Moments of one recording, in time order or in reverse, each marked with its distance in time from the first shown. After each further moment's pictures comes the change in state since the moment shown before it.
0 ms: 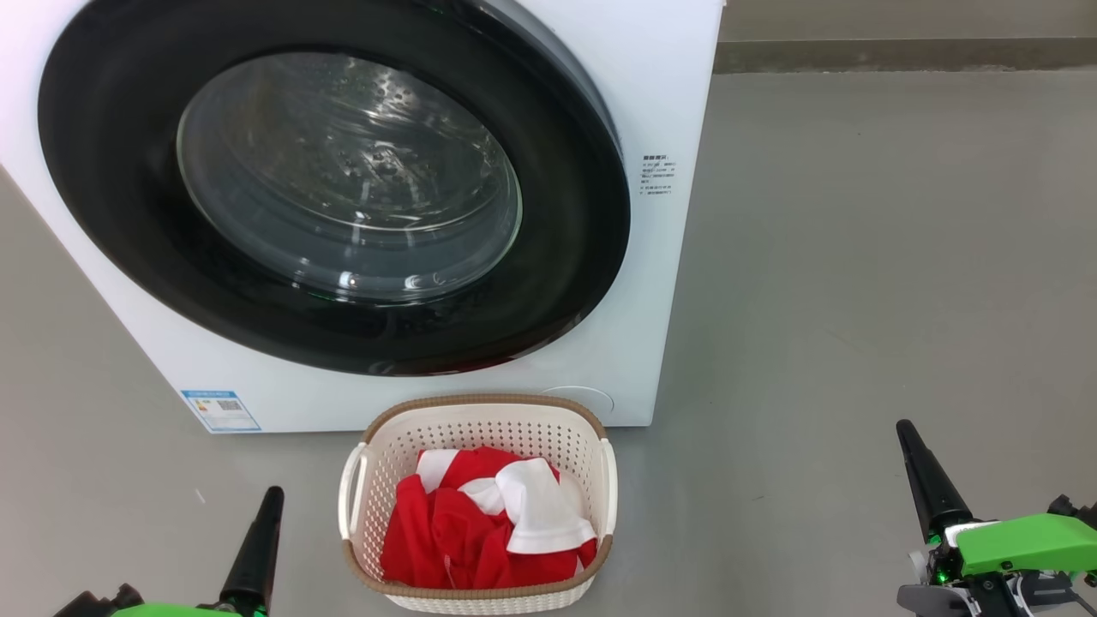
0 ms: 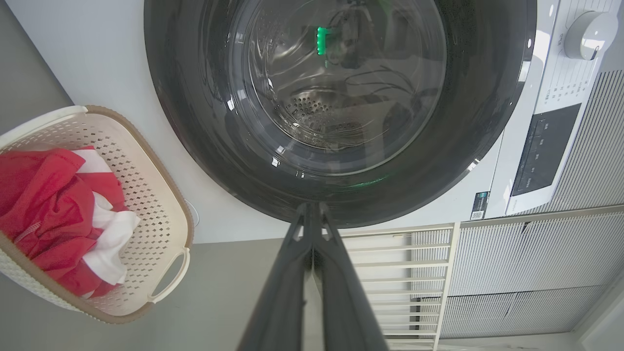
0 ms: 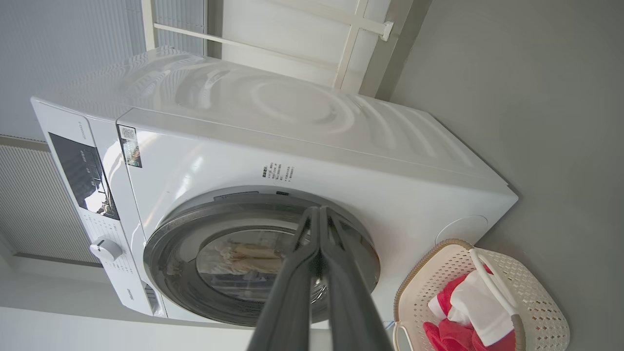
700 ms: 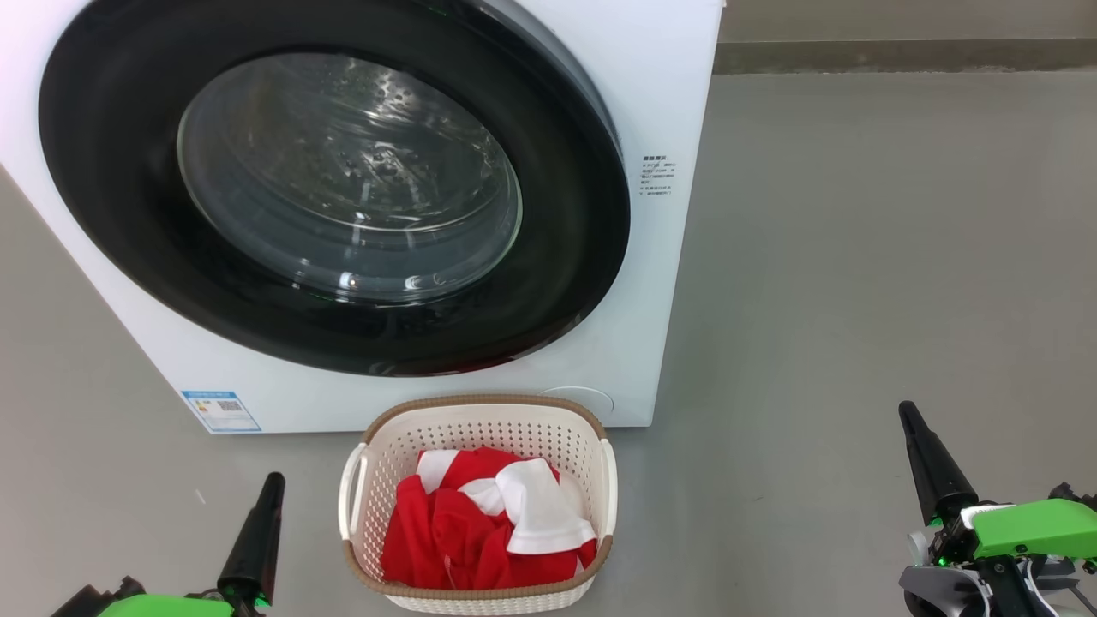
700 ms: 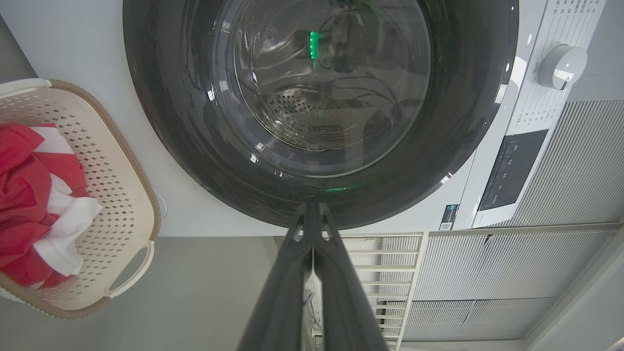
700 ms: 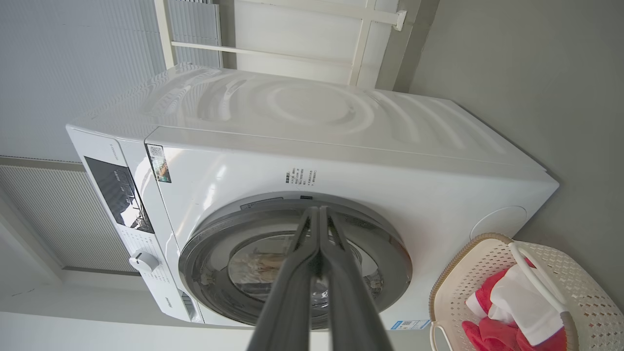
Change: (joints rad) left arm -0.019 -0.012 0.015 -0.003 -0.116 0.000 0.039; right arm -0.028 -0.001 -0.012 -0.006 0.122 -0.001 0.036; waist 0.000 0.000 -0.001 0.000
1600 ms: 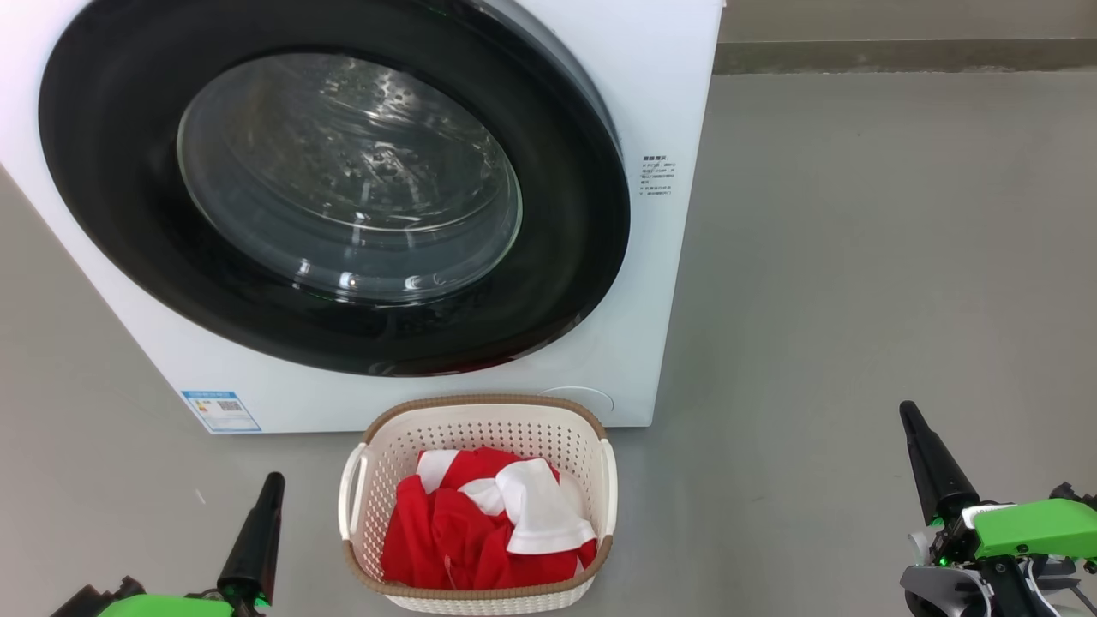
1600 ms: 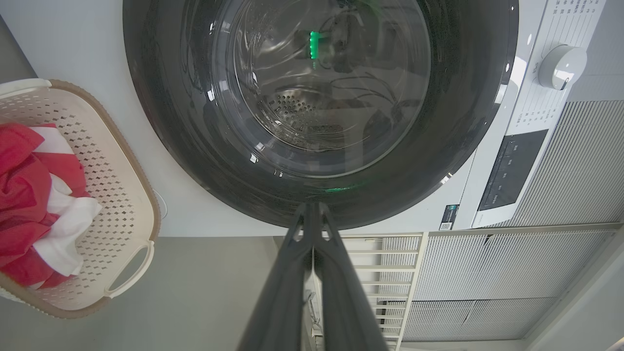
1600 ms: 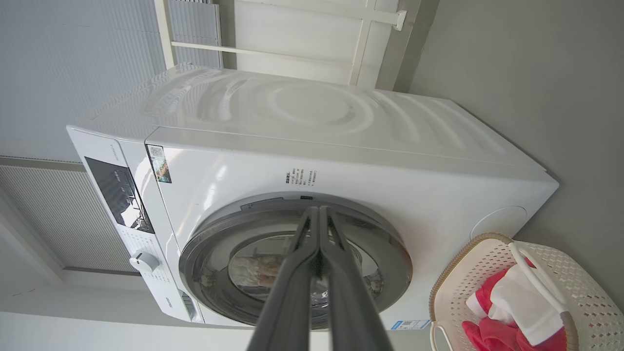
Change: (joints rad) left arm 0.000 0.000 0.000 0.000 0.000 0.000 0.000; right arm 0.000 0.000 -0.004 0.000 0.000 0.000 0.004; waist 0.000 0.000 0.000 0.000
